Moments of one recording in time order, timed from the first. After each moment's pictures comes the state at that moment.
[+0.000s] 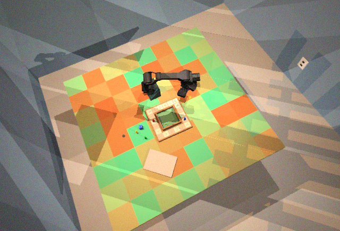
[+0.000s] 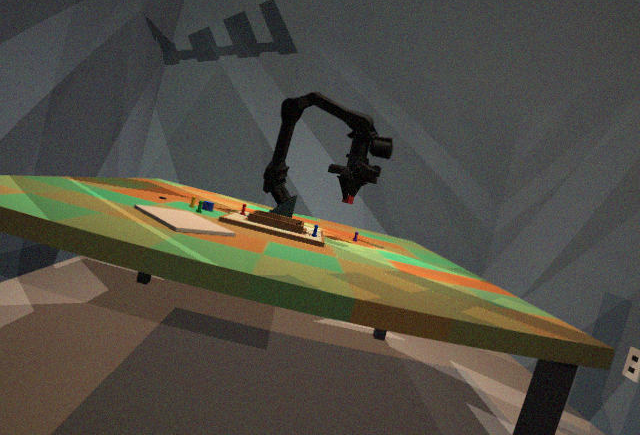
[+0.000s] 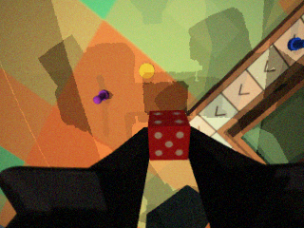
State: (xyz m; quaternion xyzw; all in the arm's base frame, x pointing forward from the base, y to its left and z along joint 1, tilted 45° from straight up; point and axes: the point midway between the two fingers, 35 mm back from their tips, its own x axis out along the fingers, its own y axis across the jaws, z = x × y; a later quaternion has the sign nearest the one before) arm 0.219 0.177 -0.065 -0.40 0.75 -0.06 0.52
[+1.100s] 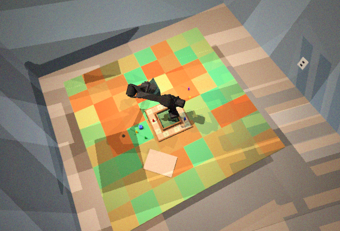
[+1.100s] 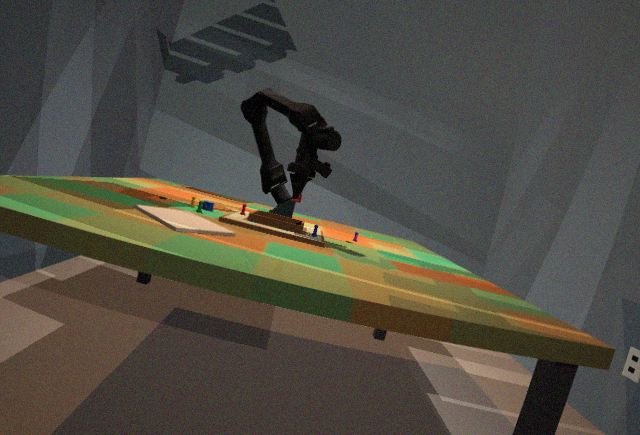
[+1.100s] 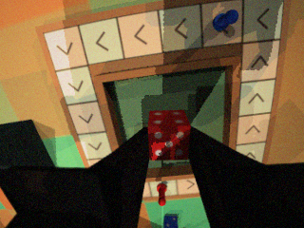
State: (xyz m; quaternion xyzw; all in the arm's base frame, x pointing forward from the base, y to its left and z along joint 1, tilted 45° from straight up) arm 0.278 0.022 0.025 -0.56 0.72 0.20 0.35
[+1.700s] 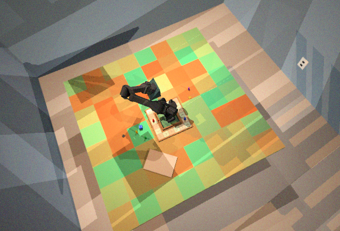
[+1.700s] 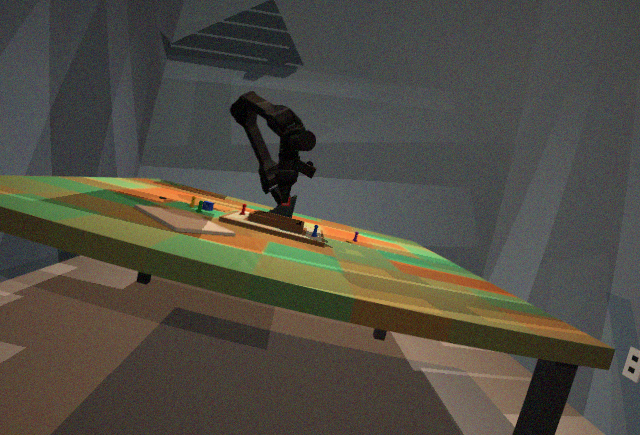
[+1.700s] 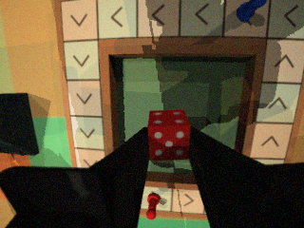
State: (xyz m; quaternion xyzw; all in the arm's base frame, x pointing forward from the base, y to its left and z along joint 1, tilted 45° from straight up) arm 0.269 -0.015 0.035 -0.53 0.70 0.30 0.36
